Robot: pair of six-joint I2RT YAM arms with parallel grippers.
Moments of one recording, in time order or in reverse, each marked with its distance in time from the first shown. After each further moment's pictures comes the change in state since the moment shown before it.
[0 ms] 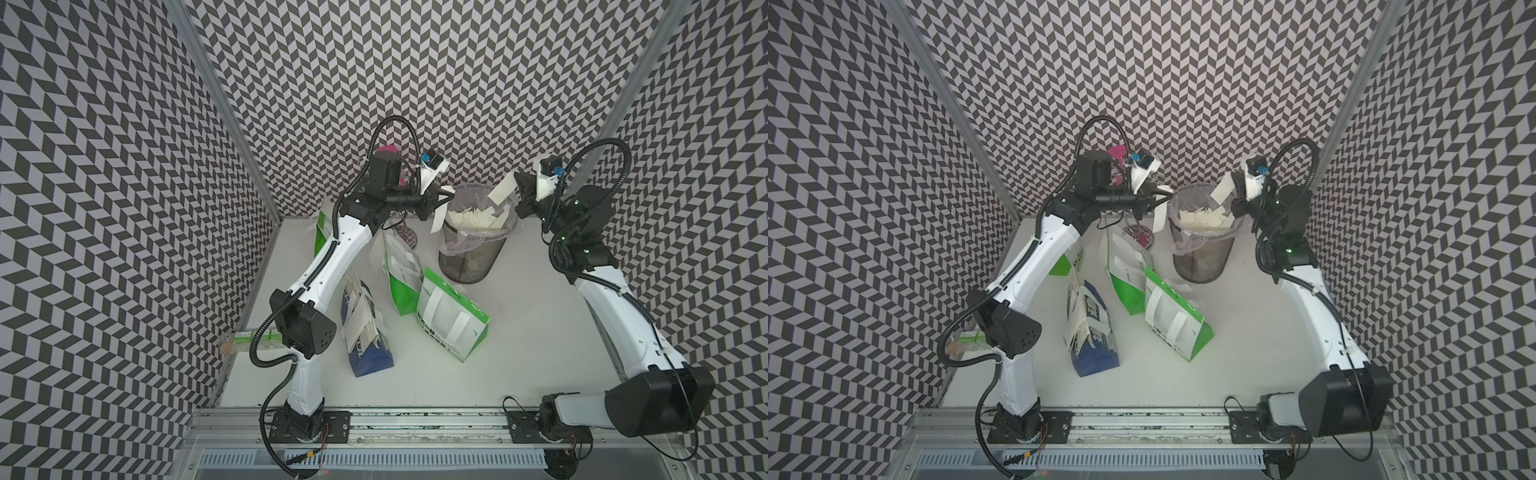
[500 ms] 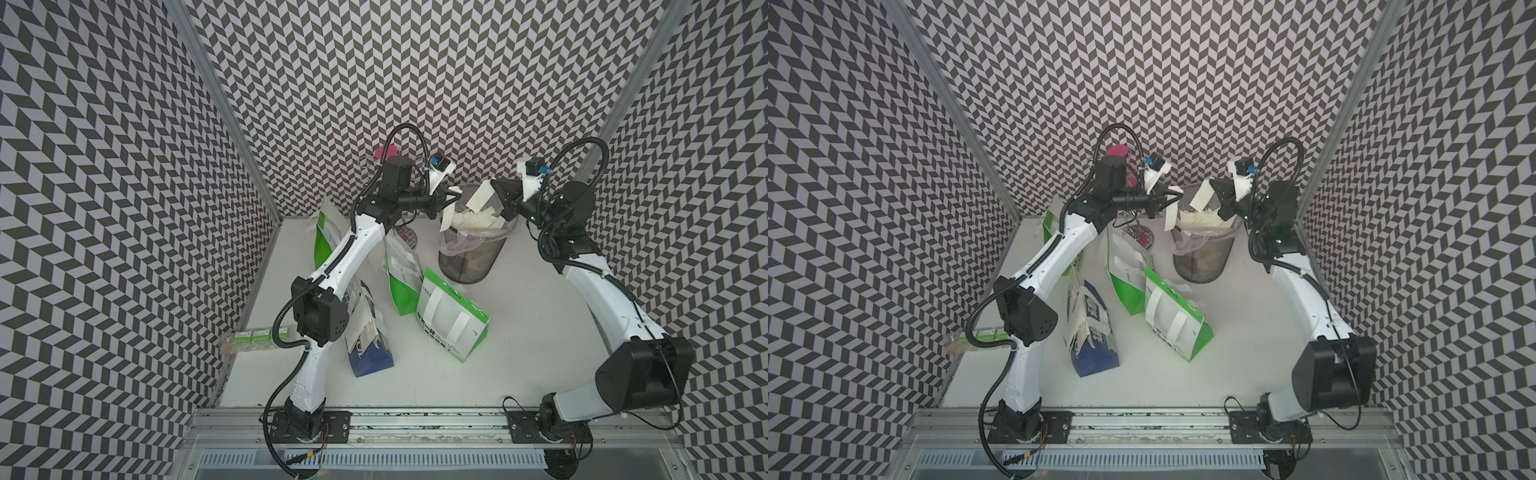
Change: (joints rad) left arm -0.002 0.143 0.035 0.136 0.021 -0.041; right arm -0.001 0.114 0.042 0.061 -0.250 0.135
